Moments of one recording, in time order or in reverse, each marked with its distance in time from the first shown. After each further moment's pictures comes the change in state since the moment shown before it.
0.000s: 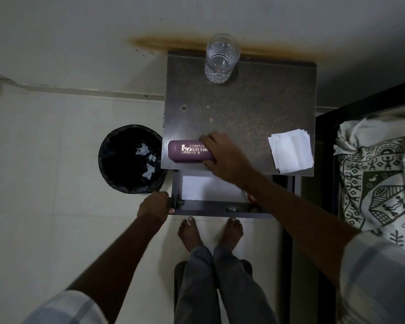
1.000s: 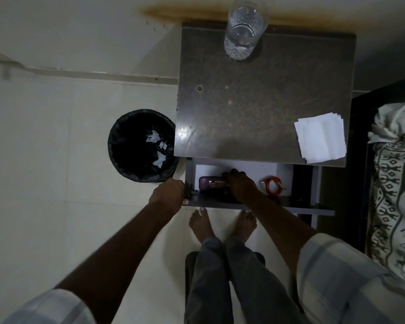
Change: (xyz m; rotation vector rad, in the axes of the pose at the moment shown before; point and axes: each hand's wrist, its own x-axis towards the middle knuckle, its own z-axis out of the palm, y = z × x) left_hand 0.024 -0.014 0.009 0.156 -0.036 0.199; right_hand -0.062 0.052 0.148 -0.015 -0.515 0.355
